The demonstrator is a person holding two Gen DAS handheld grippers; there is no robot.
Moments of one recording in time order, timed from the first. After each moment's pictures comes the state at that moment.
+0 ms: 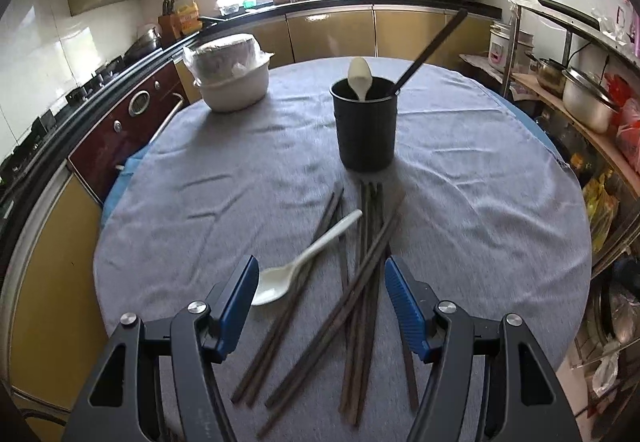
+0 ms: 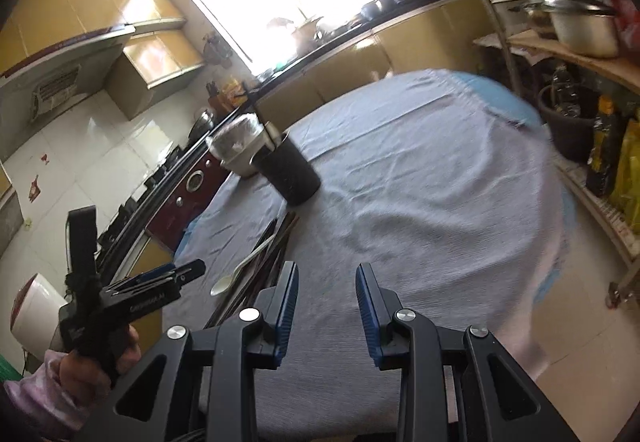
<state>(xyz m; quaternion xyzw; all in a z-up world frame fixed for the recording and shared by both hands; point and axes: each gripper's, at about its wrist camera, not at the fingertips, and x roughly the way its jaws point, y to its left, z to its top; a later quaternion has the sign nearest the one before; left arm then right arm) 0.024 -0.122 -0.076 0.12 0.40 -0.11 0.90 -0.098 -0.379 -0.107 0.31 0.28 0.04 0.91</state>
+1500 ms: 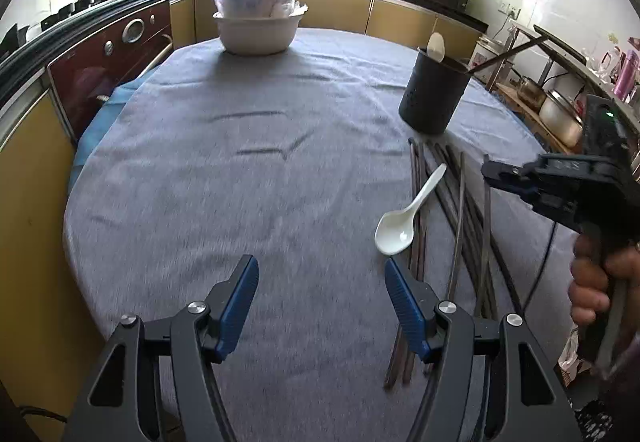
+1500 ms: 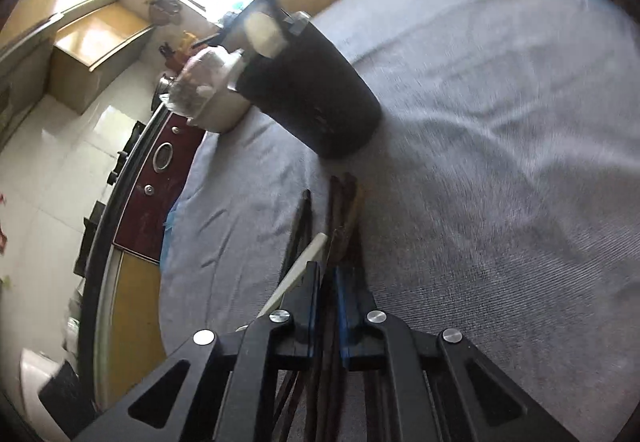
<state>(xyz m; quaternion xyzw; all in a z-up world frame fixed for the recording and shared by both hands) 0.070 0.033 -0.129 0.02 0.44 -0.21 0.87 0.101 -0.254 -0.155 0.36 0.40 0.05 0.84</state>
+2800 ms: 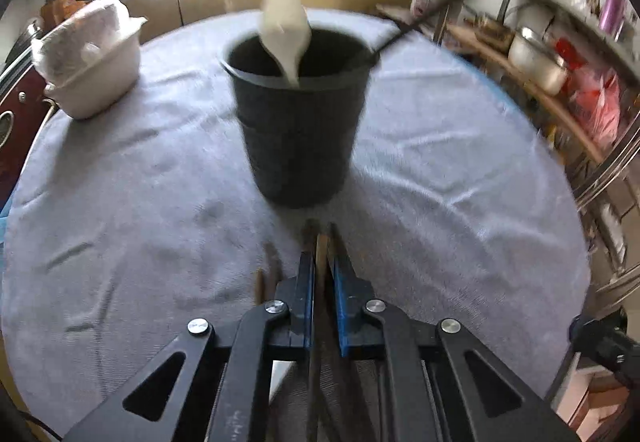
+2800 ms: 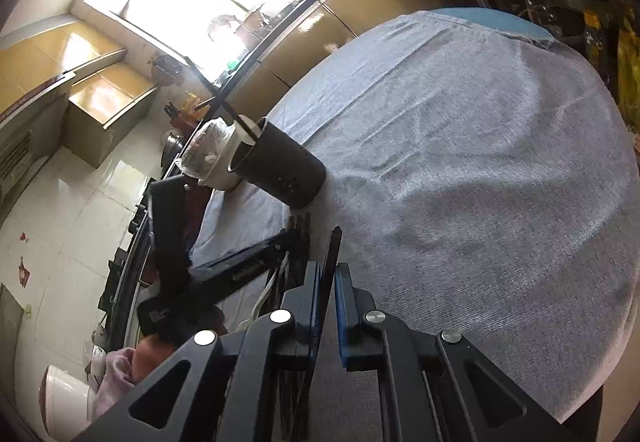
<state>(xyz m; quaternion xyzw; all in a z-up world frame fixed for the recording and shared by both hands) 0.162 -0.156 -0.131 0.12 0.47 -0.30 0.82 0.005 -0.323 -0.129 0.41 0.32 0.01 0.85</state>
